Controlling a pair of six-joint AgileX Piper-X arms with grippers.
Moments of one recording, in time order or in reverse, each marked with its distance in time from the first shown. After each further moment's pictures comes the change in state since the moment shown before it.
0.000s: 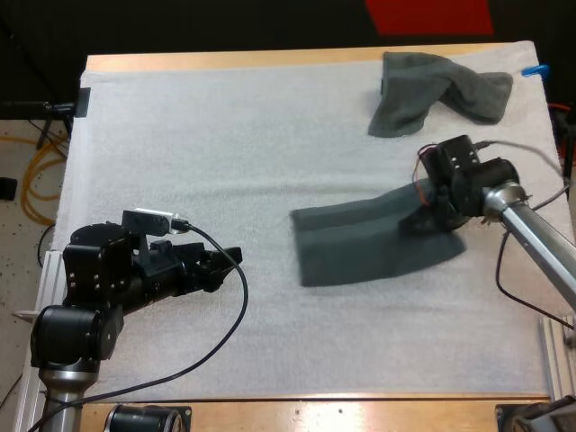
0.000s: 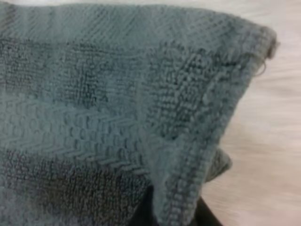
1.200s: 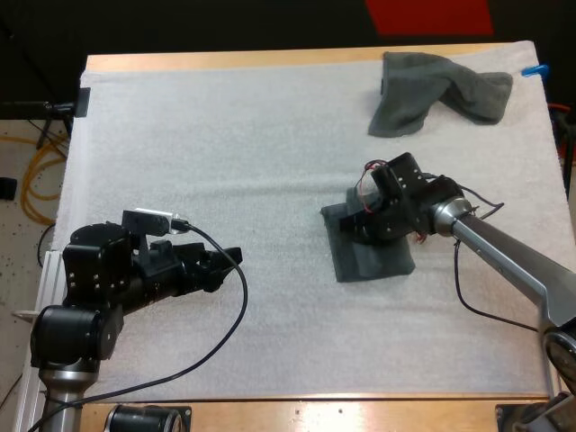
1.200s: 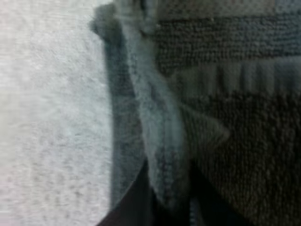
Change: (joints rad) left arm 0.000 0.000 0.000 0.000 0.002 0.000; right arm 0.184 0.123 0.004 -0.258 -0.429 0.473
